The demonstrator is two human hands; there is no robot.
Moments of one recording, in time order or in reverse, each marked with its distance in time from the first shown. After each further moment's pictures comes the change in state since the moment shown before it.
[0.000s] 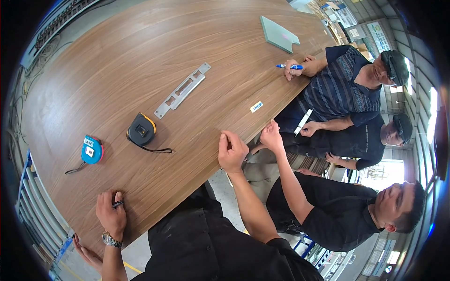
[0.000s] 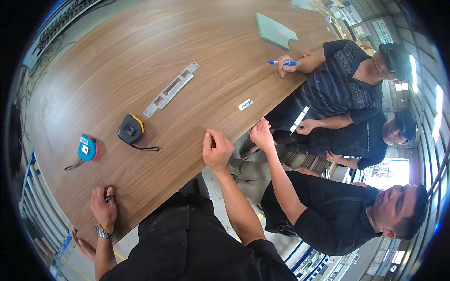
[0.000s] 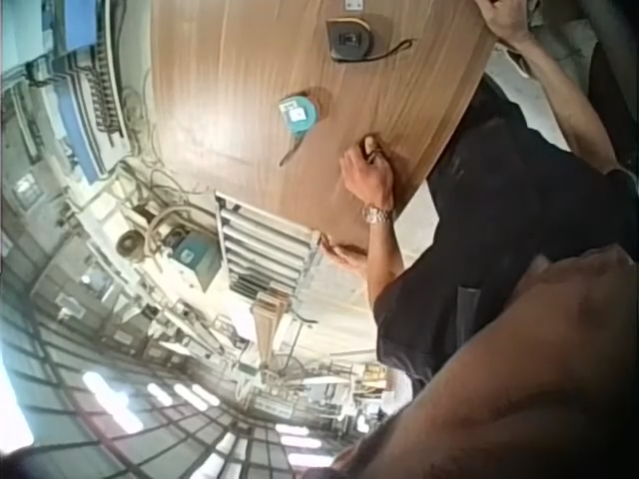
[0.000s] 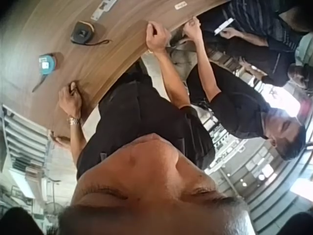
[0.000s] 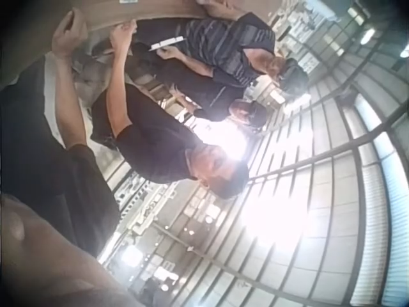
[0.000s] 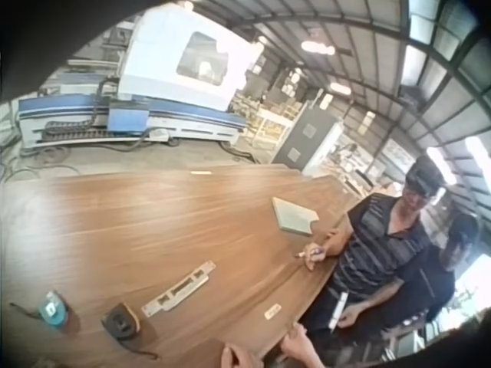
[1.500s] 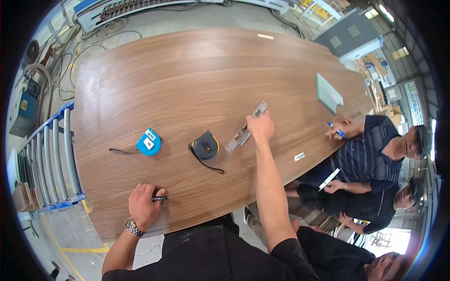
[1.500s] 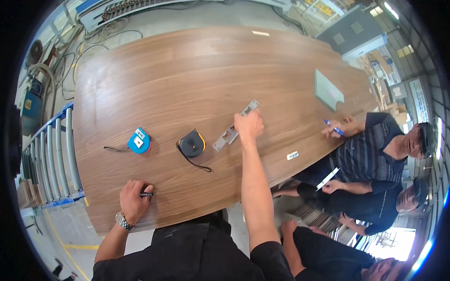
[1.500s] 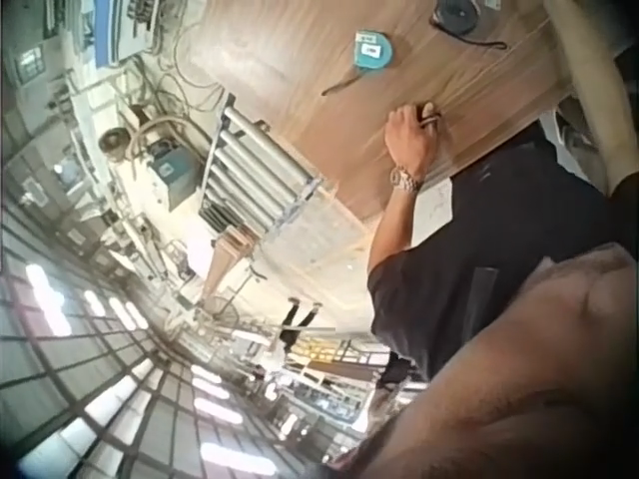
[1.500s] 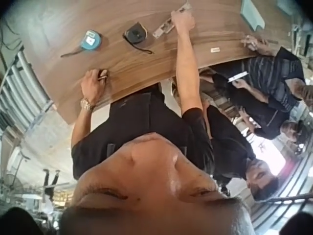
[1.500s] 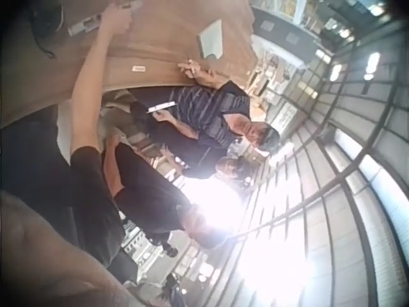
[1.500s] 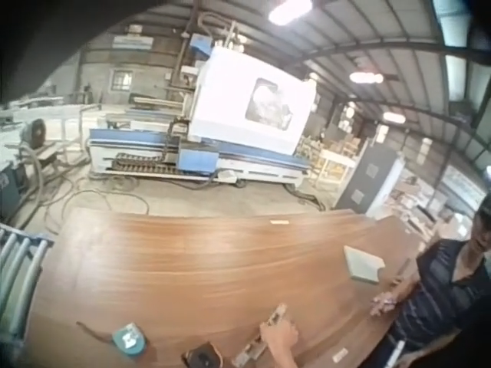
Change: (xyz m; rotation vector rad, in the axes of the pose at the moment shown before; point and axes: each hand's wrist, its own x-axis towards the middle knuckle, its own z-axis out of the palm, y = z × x) left_hand -0.001 -0.003 -0.003 -0.042 0.088 -0.016; right_hand 0.160 -0.062 0.154 -0.453 -0.488 0.519
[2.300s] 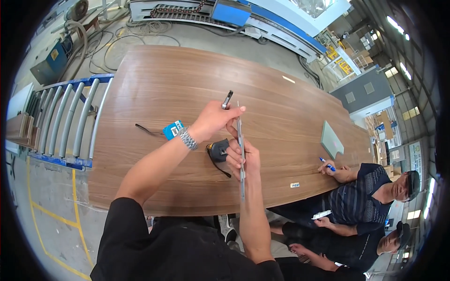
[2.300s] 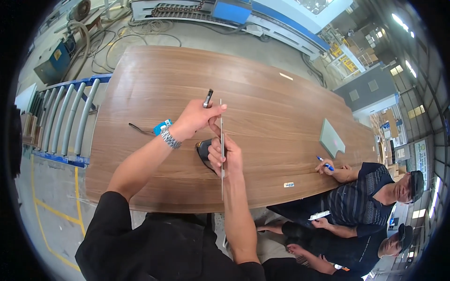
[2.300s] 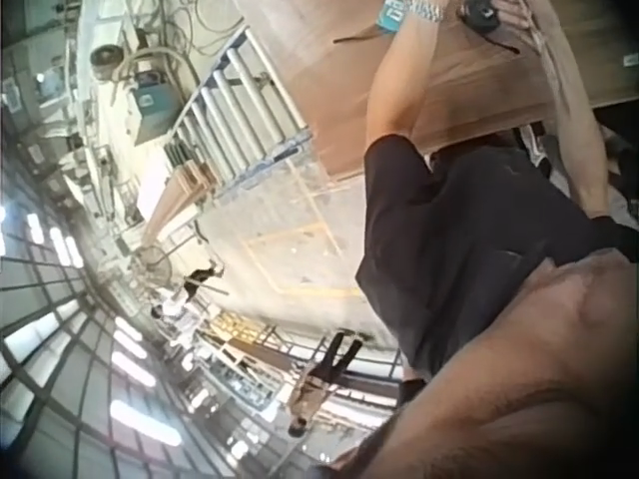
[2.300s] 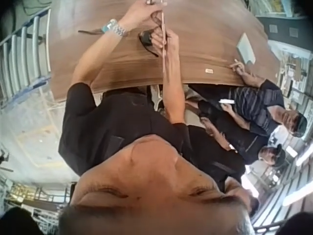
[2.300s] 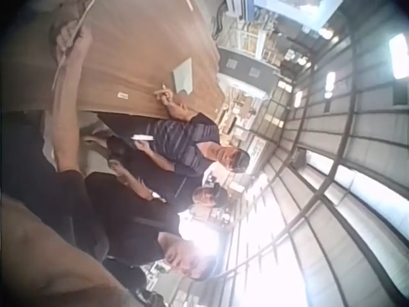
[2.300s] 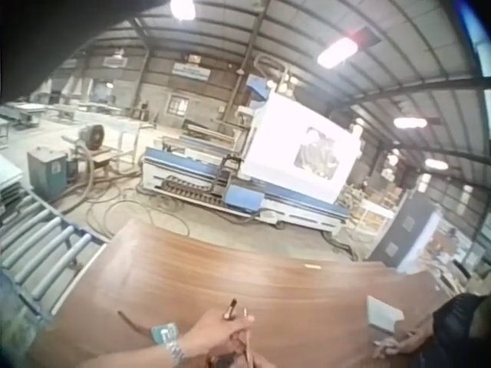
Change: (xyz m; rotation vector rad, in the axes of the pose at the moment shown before) left_hand 0.208 0.122 -0.031 -1.342 -0.169 -0.170; right_hand -0.147 -0.028 -0.051 1.749 -1.495 0.022
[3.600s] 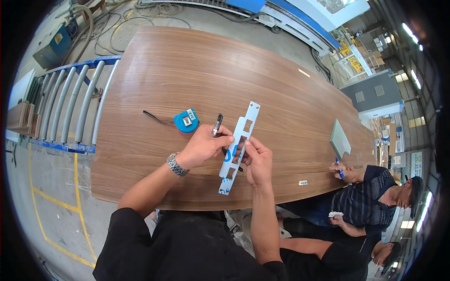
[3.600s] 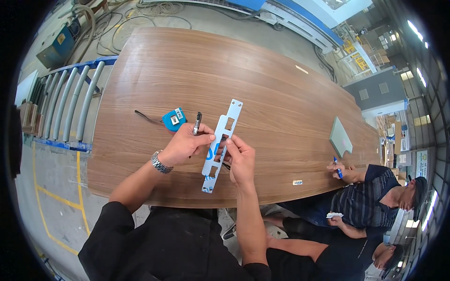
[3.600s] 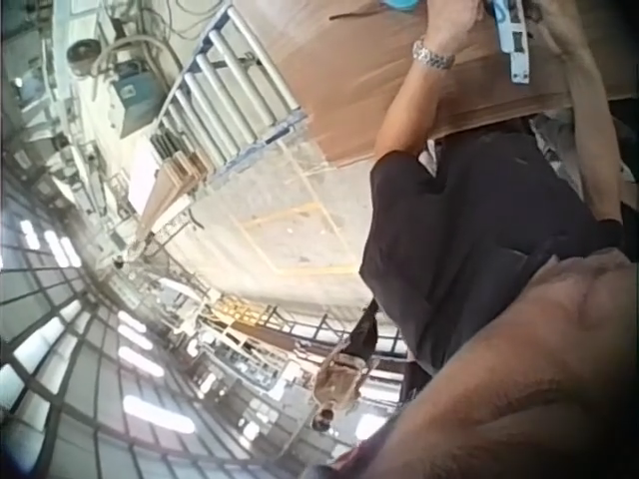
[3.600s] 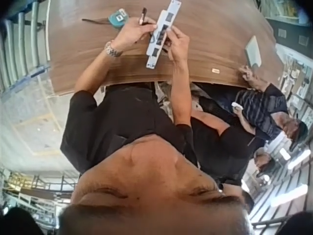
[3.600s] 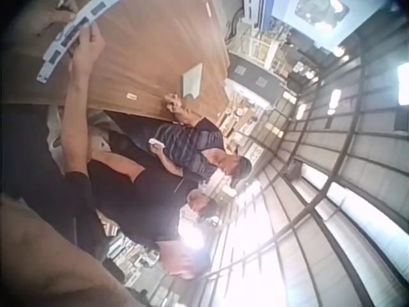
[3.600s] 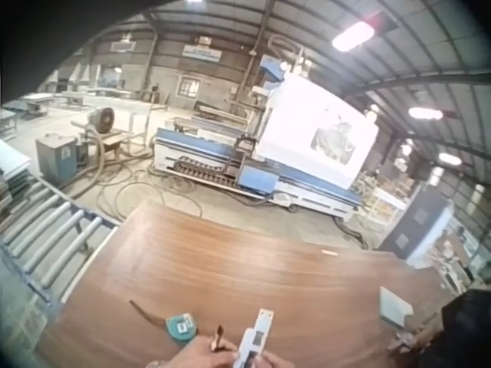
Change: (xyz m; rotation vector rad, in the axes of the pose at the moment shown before) left_hand -0.082 -0.063 -0.037 -0.098 -0.020 -0.098; right_hand -0.015 0.029 -0.005 -0.799 0.389 -0.187
